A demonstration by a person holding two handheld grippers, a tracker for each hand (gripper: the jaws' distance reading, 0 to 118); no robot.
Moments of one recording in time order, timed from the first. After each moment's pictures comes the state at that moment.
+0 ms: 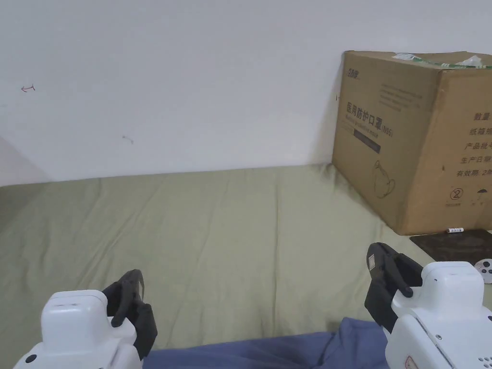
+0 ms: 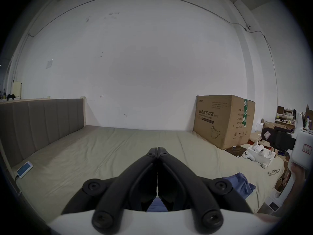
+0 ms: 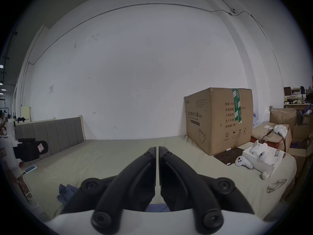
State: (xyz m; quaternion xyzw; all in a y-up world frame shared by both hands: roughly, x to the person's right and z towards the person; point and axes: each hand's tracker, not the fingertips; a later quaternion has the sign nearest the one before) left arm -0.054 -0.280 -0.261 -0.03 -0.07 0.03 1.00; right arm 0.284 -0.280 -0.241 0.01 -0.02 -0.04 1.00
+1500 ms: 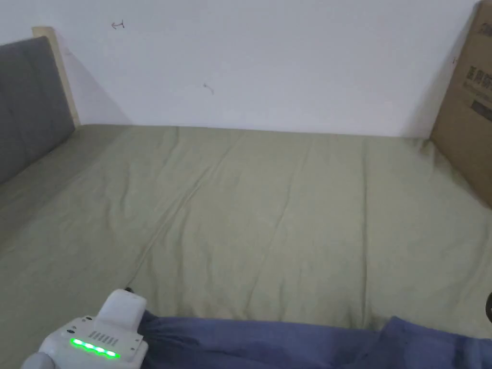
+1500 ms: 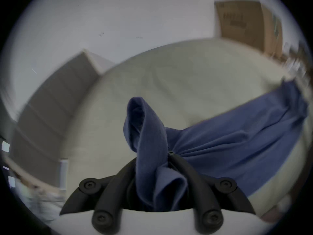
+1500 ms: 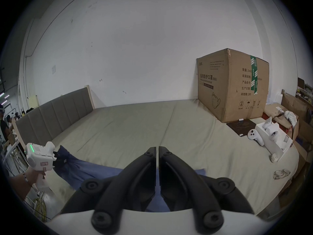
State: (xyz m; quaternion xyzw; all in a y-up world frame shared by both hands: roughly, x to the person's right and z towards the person) left arm -0.176 -0.404 -0.355 -0.38 0.08 -0.24 0.89; right arm 0.279 -0.294 -0.269 -0.17 0.04 -0.05 0.98
